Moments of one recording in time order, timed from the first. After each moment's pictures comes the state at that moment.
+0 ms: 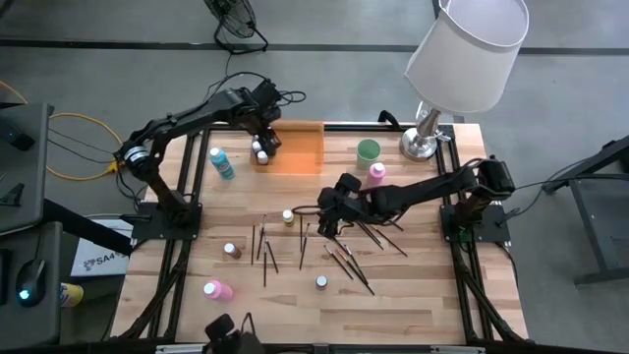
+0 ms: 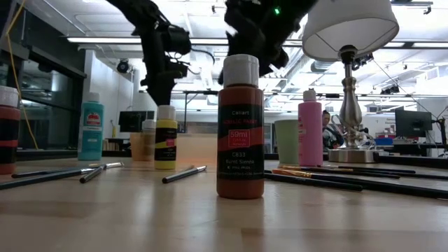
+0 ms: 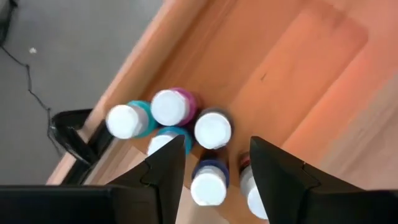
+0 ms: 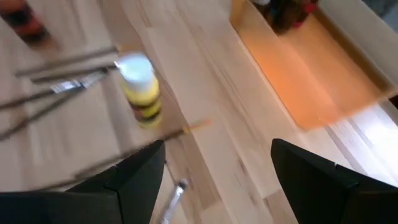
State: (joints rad) left arm 0.71 1.64 1.44 -0.95 -0.12 0.11; right arm 0.13 1.74 1.26 -0.38 0.45 0.36
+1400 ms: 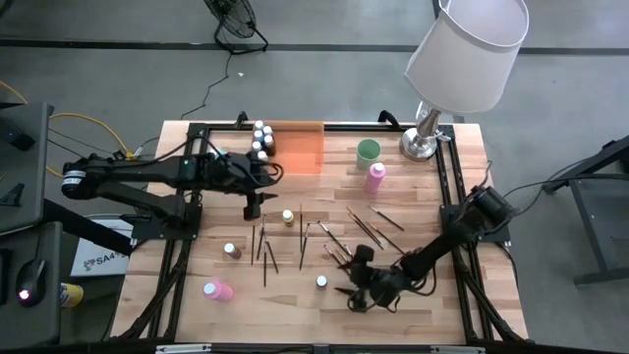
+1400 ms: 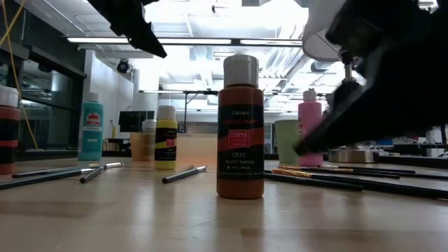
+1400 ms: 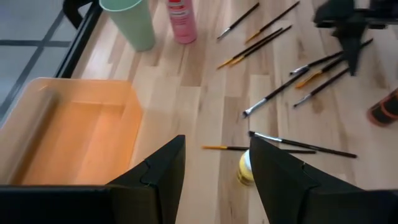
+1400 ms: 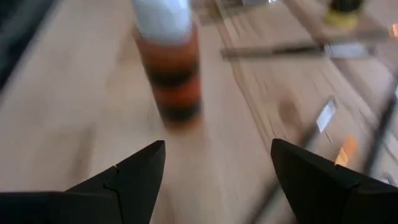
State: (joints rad) left arm 0.08 1.04 0.93 -0.53 -0.11 0.05; right arm 0.65 1.89 0.80 0.44 0.60 0.54
